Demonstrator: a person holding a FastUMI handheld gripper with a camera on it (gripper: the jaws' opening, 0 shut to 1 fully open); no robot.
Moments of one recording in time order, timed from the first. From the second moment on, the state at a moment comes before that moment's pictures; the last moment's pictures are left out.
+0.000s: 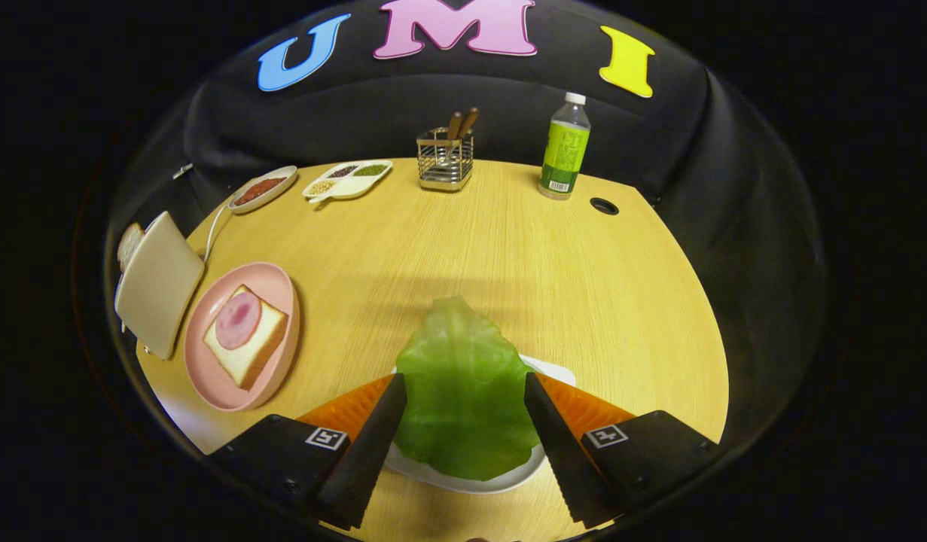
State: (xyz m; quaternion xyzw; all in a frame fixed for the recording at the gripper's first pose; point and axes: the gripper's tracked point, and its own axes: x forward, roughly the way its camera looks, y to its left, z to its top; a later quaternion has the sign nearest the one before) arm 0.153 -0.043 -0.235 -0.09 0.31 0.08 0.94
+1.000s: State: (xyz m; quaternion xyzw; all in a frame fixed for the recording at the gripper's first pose) arm 0.157 -0.048 -0.251 -0.07 0.34 0.08 0.94
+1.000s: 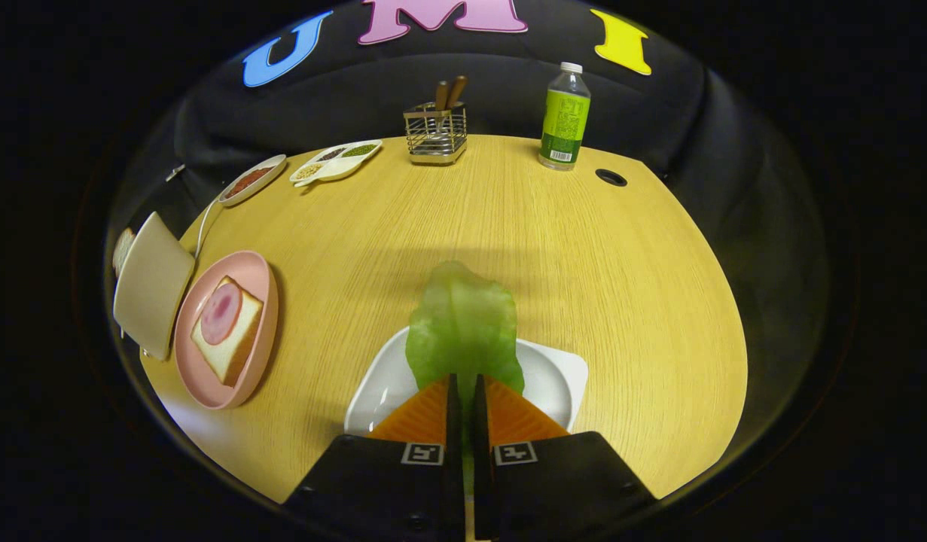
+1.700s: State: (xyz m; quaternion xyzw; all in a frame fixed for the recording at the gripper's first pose) arm 0.132 -0.005 -0.178 -0.06 0.30 0.11 0.95
